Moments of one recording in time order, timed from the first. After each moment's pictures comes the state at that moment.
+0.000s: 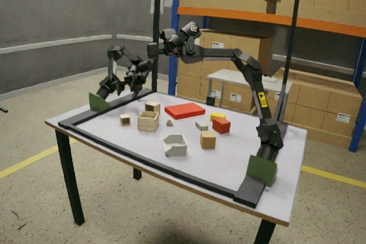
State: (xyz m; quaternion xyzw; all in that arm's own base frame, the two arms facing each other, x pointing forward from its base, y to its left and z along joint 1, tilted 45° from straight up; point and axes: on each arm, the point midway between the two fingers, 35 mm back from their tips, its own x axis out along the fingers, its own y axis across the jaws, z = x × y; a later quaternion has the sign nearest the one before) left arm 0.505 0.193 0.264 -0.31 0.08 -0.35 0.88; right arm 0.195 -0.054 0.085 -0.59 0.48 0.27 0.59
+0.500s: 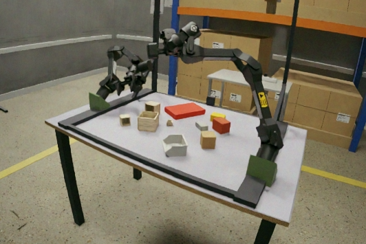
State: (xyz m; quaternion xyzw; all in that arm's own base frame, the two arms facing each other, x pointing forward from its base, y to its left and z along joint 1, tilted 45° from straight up) left arm 0.505 0.193 0.264 -0.31 0.08 -0.35 0.88; right arm 0.195 -0.054 0.085 -0.59 0.48 0.27 0.59
